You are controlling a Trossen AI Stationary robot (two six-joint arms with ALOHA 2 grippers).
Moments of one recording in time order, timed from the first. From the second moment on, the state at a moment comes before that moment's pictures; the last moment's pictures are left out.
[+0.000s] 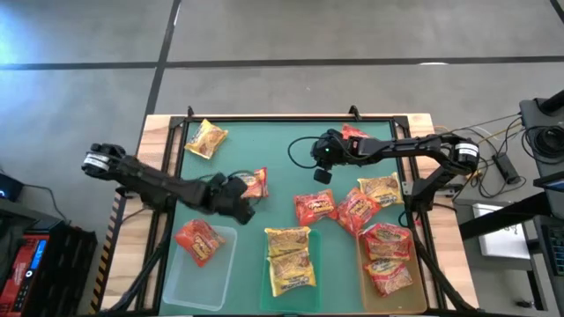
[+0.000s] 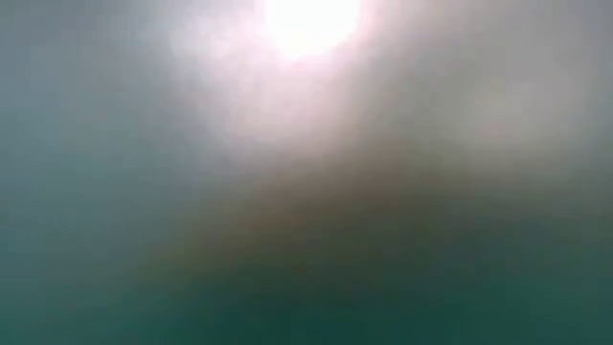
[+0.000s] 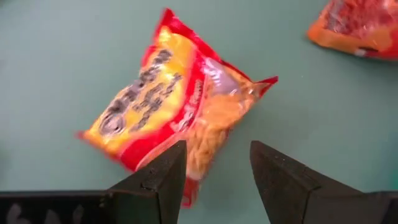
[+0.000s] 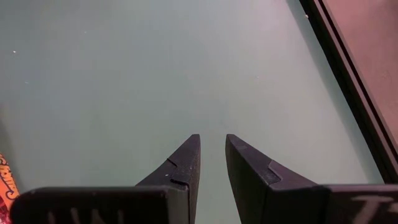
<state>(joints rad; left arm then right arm) -0.26 1.40 0.79 -0.54 -0.58 -0.90 -0.33 1.57 0.91 -0.23 0.16 -0.16</state>
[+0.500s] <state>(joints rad) -0.33 1.40 0.71 -0.58 -0.75 -1.23 -0.33 1.57 0.91 -0.23 0.16 -0.16</state>
